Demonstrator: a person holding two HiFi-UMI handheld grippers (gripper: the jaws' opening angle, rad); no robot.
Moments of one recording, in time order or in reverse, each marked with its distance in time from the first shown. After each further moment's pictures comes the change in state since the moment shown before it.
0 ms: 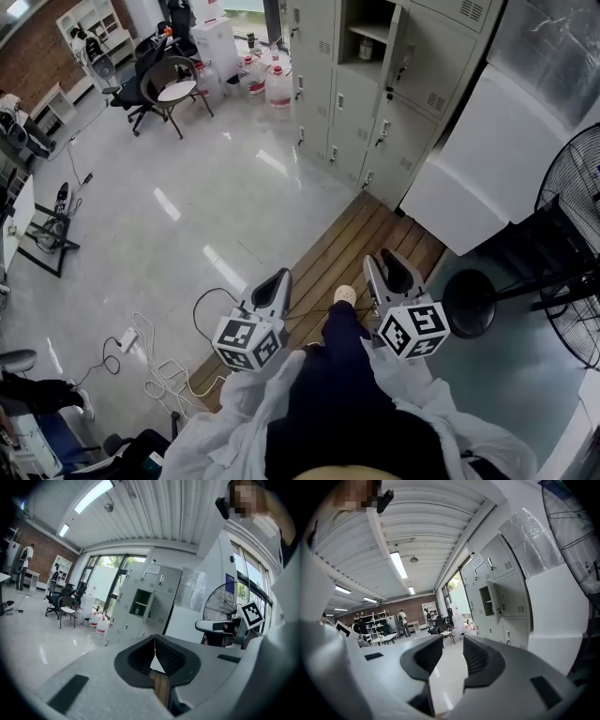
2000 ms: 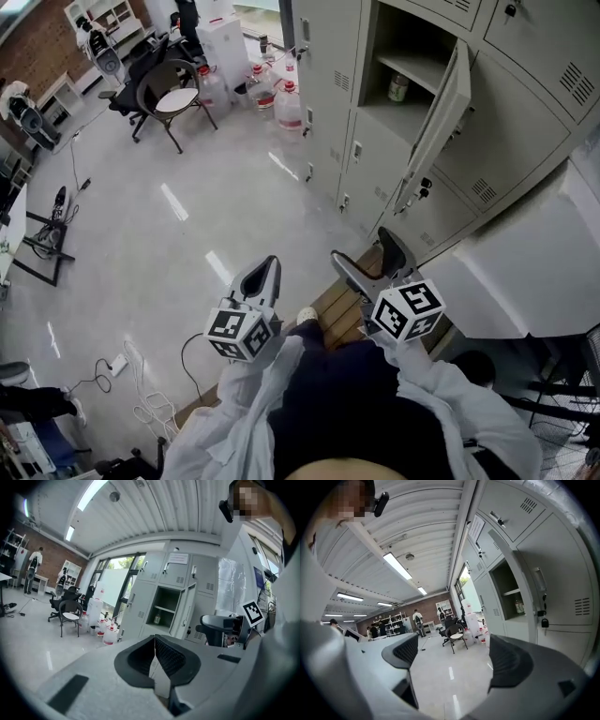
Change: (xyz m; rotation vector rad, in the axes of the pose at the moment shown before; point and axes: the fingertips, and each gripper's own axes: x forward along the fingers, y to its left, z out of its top) left arm 0.369 0.199 0.100 -0.011 -0.064 0.160; right arm 0.405 -0.184 0.081 0.021 0.041 0.275
